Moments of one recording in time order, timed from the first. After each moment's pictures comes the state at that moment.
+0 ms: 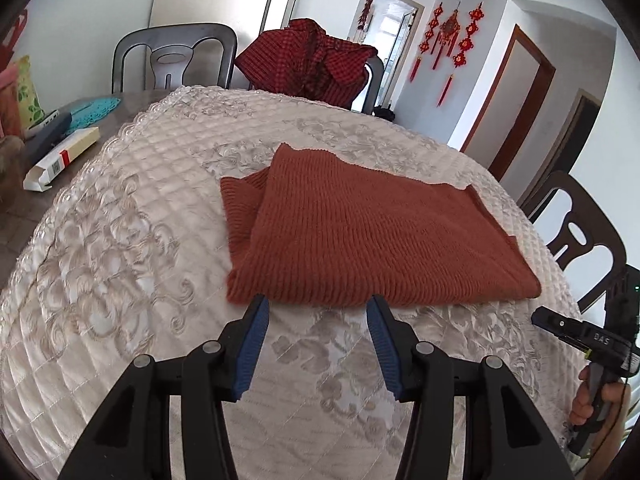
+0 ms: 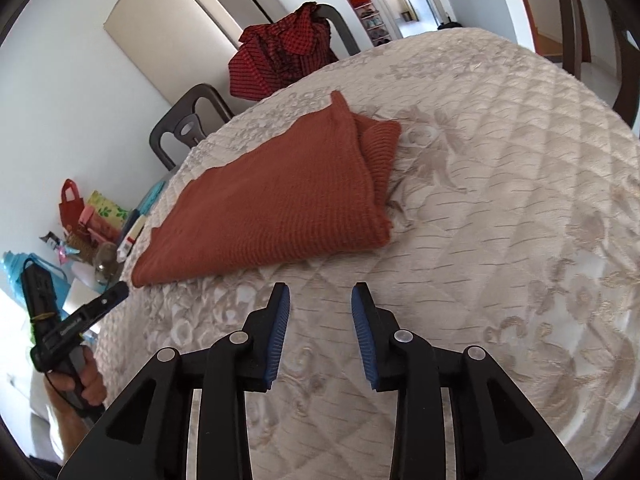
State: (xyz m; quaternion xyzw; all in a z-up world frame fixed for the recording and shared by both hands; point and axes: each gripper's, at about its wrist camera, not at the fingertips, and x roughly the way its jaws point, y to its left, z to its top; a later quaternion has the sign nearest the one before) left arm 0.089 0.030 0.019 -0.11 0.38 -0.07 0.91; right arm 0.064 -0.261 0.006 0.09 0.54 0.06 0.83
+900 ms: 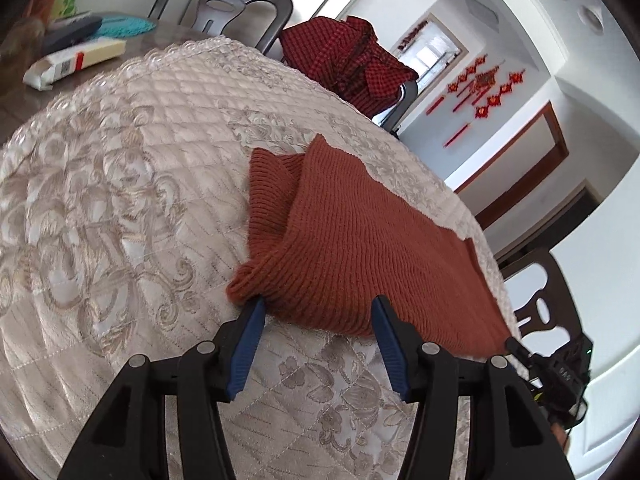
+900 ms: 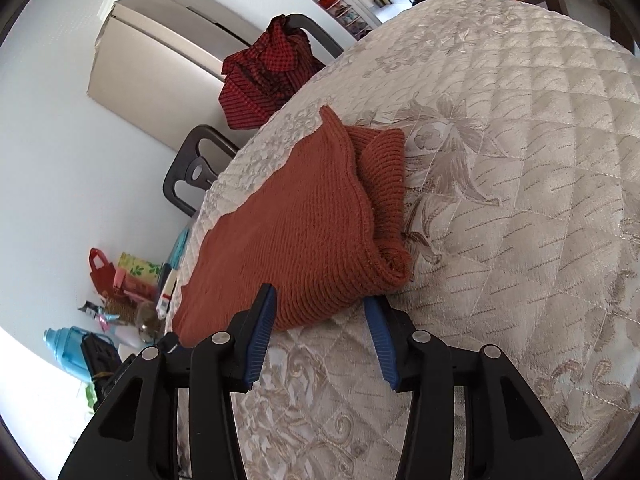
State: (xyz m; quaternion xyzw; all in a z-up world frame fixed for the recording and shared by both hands) left arm 0.096 0.075 -0.012 -0.29 0.38 -0.08 0.87; right arm 0.091 -0.273 -0.004 0.22 0.53 0.05 0.82
